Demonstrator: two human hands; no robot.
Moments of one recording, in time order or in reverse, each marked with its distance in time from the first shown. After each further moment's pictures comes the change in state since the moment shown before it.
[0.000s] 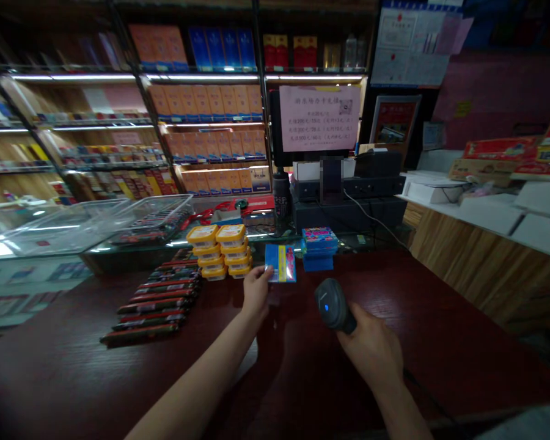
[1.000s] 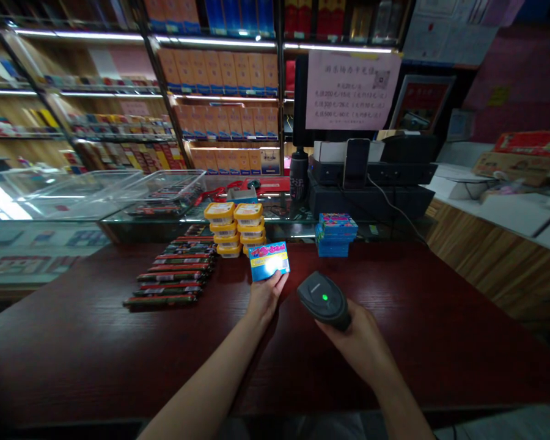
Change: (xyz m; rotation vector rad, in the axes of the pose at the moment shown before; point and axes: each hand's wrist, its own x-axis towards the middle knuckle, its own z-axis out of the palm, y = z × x) left_hand -0.028 -0.041 -0.037 -0.722 0.011 -0.303; right_hand -0.022 -0.040 0.006 0.715 -0.193 -0.193
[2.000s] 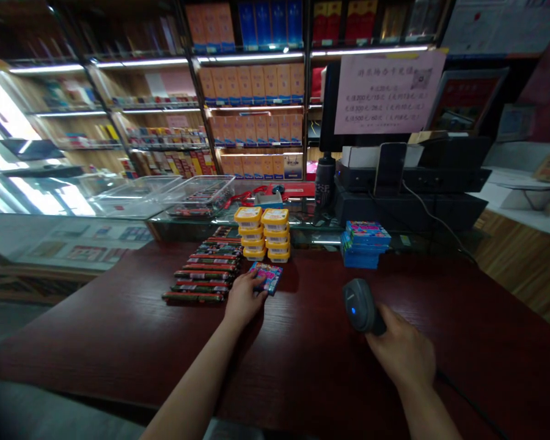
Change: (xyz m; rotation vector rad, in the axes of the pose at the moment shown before) left_hand 0.005 0.100 -0.070 1.974 -0.055 0.579; right_hand 0.015 0.042 0.011 -0.870 0.225 0.021
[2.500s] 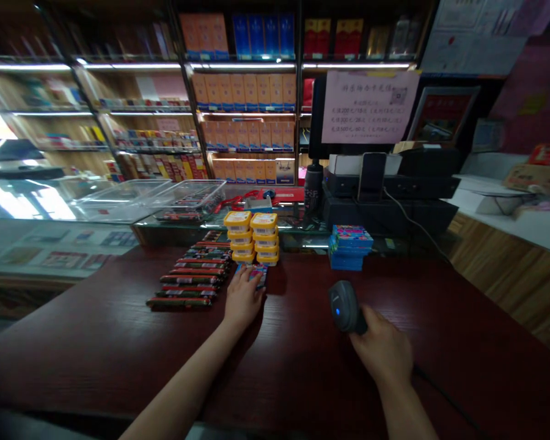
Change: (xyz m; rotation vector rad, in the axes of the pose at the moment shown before) left_hand 0.000 0.028 0.008 0.142 0.149 0.110; right_hand 0.002 0.001 -0.004 0.003 -0.029 0.007
